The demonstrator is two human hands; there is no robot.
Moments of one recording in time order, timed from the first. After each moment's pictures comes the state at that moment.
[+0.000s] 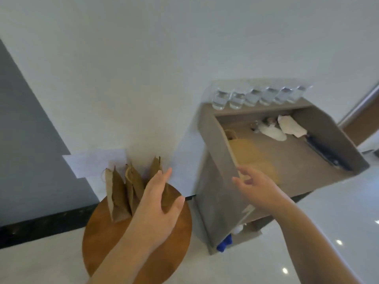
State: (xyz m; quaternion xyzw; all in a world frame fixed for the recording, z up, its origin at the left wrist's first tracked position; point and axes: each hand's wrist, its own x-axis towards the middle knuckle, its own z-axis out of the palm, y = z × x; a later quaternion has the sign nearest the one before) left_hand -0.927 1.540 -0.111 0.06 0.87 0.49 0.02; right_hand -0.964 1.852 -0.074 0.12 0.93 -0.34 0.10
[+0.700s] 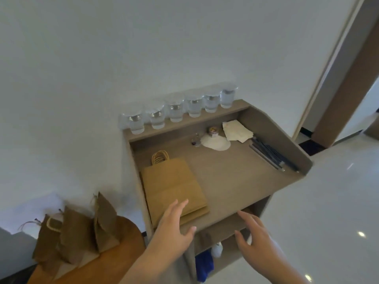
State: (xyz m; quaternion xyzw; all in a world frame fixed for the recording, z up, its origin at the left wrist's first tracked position) left_hand -0.987 1.914 -0.167 0.14 0.90 0.38 0.14; right_hand -0.896 2.175 -0.167 0.18 0.90 -0.39 0.07
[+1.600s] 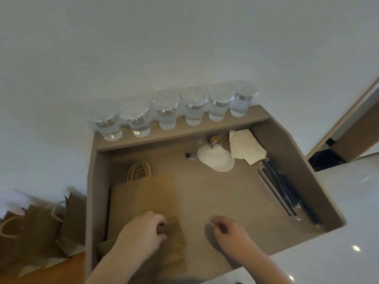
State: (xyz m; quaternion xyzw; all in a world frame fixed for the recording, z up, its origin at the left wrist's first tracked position) left_hand -1.156 1.978 -0.161 0.08 0.96 0.13 0.22; right_hand -1.123 2.257 -0.223 0.15 0.88 -0.39 0.22
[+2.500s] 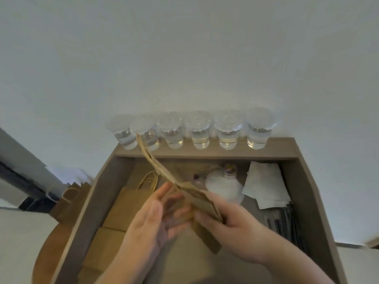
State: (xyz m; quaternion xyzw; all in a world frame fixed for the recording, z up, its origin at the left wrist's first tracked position) left_hand -1.154 2.184 -0.046 -0.14 0.56 0.82 -0.04; right_hand -1.245 2.380 -0.048 -0.34 0.69 -0.59 0.24
